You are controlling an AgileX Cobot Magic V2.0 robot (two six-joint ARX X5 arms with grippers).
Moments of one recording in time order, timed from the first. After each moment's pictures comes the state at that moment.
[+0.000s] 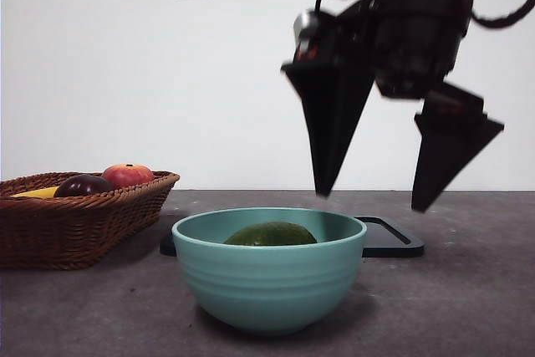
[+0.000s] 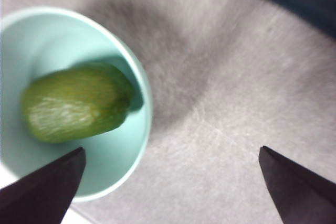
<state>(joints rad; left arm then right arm) -0.93 0.42 0.99 -1.14 -0.05 -0.22 0.68 1.59 1.15 -0.92 -0.18 0.21</state>
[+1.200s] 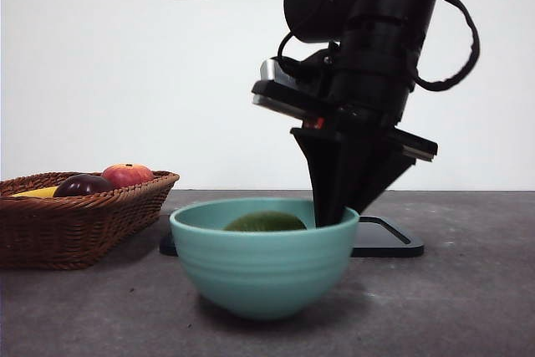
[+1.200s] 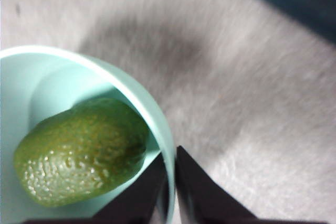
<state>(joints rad) -0.93 0.42 0.99 -1.14 -0.05 -0.22 0.69 1.71 1.19 -0.80 -0.22 0.26</state>
